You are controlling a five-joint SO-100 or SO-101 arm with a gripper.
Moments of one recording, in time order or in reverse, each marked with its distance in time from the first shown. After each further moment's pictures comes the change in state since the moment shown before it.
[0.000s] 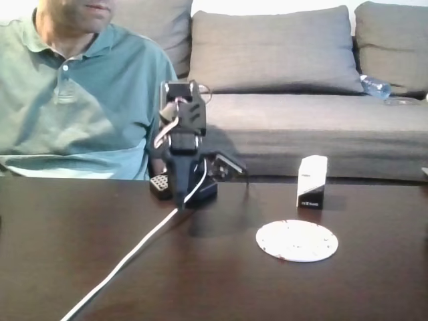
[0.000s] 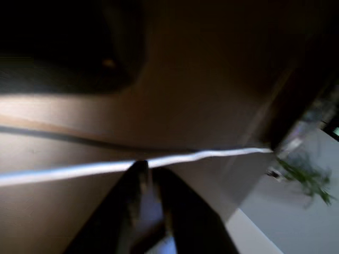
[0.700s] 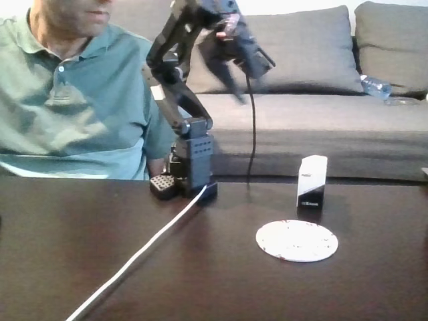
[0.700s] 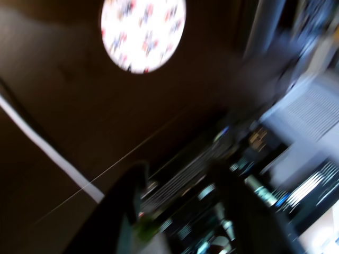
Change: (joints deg) arm -44.4 -42.9 -70.7 33.4 -9.6
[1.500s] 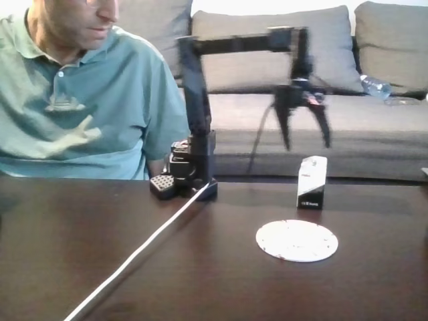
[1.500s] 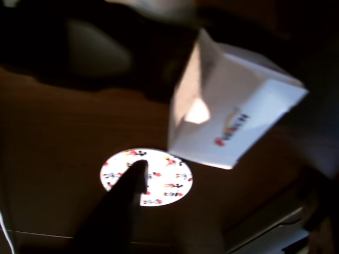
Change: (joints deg) arm -31.6 -47.8 -10.1 -4.7 4.6
